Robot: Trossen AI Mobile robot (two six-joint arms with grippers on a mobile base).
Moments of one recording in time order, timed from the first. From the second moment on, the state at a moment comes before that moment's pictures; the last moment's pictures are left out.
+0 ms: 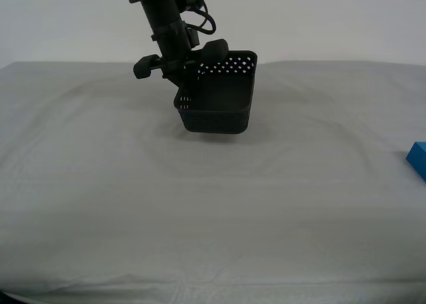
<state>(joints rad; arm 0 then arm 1) 0.00 1.05 0.52 0.55 -0.01 0.00 -0.49 2.27 1.72 -0.79 0.24 -0.31</state>
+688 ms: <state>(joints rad) 0.00 1.05 0.52 0.33 0.00 -0.01 -0.48 2.26 2.05 -0.81 0.06 -0.17</state>
